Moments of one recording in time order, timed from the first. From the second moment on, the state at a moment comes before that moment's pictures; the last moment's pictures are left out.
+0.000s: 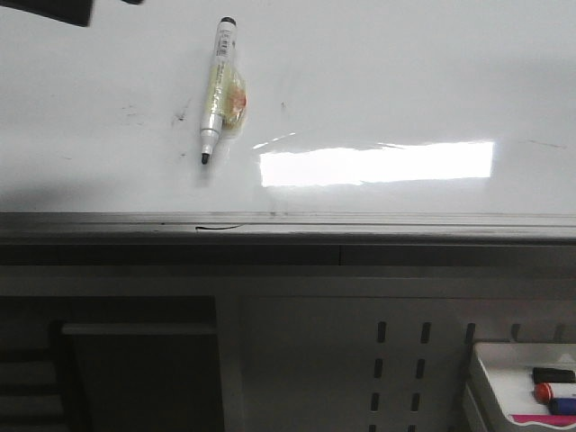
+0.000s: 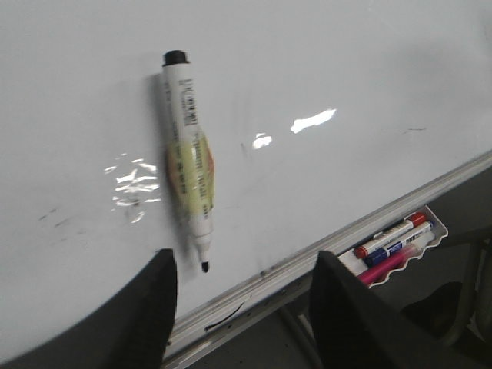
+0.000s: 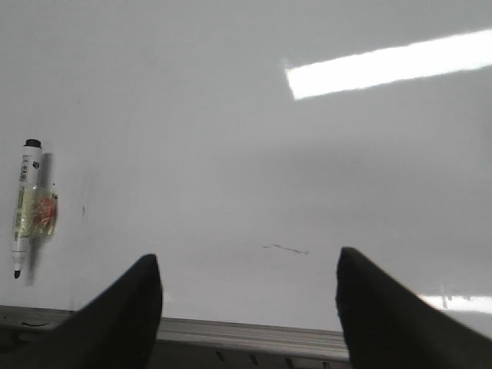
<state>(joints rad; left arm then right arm) -0.60 1.10 -0.82 -0.51 0.33 0.29 0.19 0.42 -0.48 0.06 0.35 0.11</state>
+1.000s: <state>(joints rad) -0.63 1.49 -0.89 -0.58 0.10 0.30 0.19 0.42 -0.48 0.06 0.38 0.11</state>
